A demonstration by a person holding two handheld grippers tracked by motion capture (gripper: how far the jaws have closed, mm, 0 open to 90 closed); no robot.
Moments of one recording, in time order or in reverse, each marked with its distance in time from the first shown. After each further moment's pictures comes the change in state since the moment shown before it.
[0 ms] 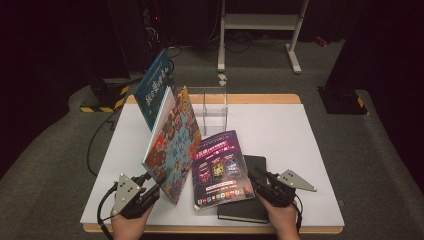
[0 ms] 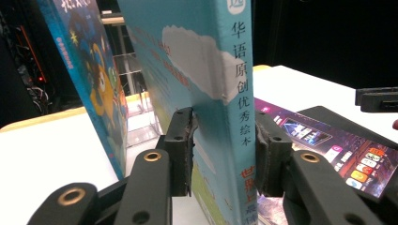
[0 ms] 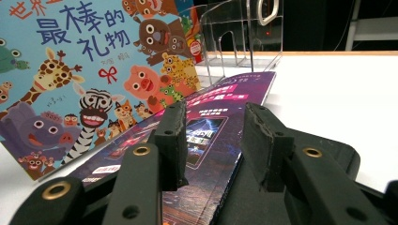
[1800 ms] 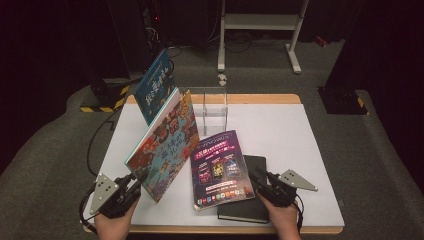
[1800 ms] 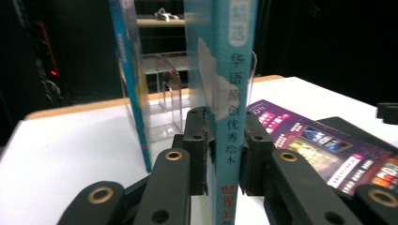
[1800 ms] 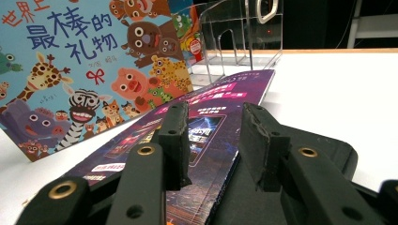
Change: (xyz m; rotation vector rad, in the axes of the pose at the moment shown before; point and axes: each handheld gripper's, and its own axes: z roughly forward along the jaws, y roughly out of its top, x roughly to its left) left arm 0.036 -0.004 -0.017 -0.016 0.009 -0.099; right arm -0.003 0.000 -0.001 0.005 0.006 0.004
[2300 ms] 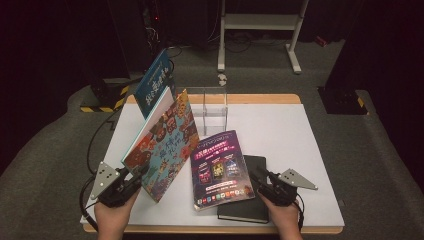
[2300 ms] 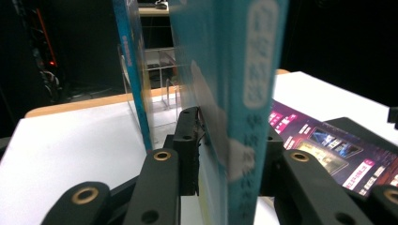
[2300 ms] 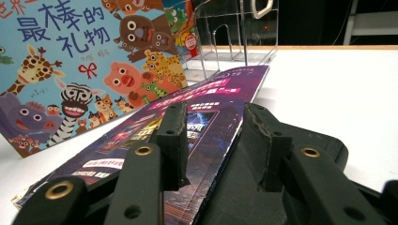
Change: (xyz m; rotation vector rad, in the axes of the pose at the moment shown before) left arm 0.010 0.016 0.014 0.027 0.003 0.017; right arm -0.004 0.000 0.001 0.018 -0.014 -0.011
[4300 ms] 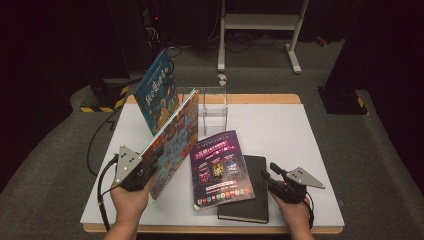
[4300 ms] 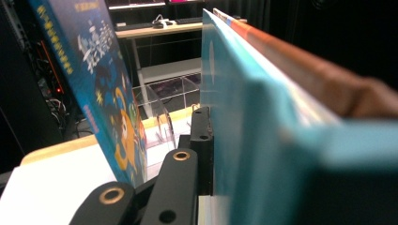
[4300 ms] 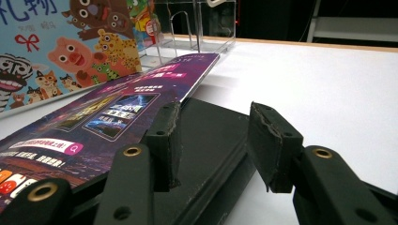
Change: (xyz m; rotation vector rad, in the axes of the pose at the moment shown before) left arm -0.035 0.045 0.037 -0.018 0.030 0.112; right arm -0.030 -0.006 -0.009 0.034 -0.116 -0.070
